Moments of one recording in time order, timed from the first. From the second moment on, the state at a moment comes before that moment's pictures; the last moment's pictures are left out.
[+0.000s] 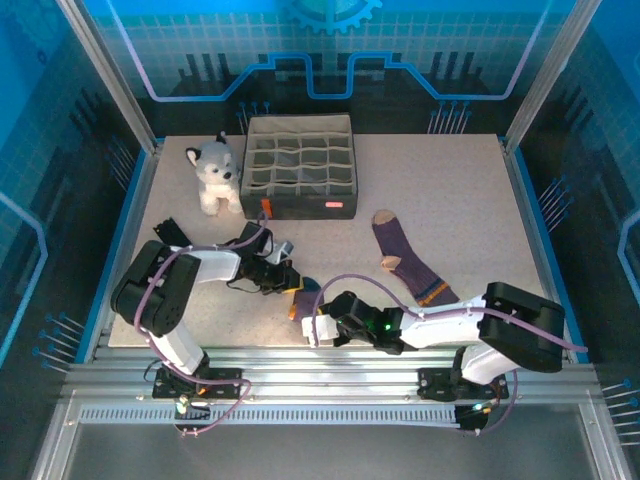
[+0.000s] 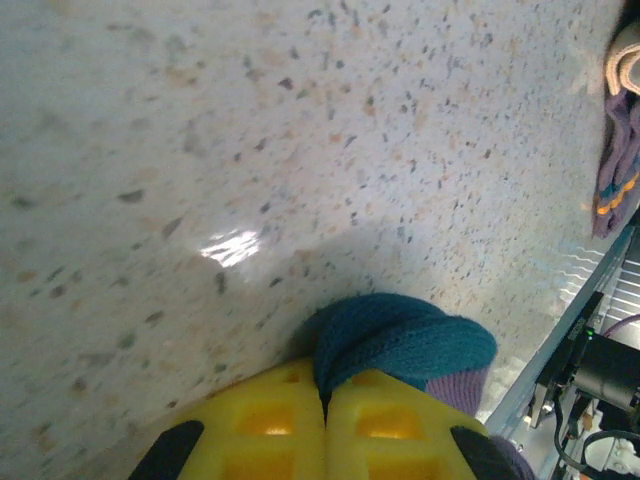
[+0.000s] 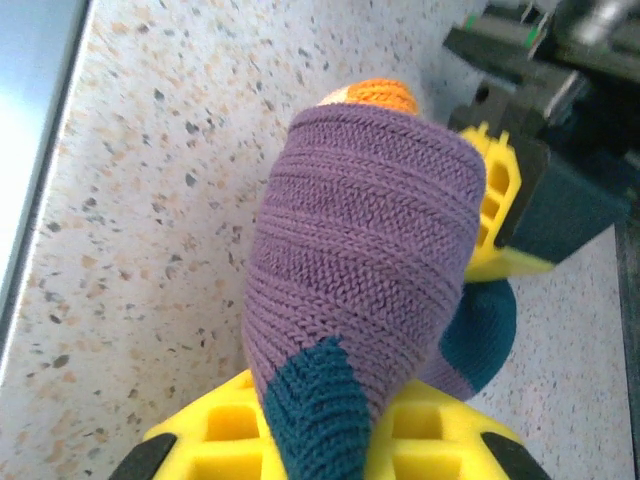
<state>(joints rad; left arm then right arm) -0.34 1.71 0.70 -0.15 0.72 -0.53 1.19 1.46 0.52 0.21 0.18 -0.74</state>
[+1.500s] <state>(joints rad) -0.32 1.73 0.91 -0.29 0.69 -0.27 0.92 1.80 1.02 -0.43 -0.58 -0.43</state>
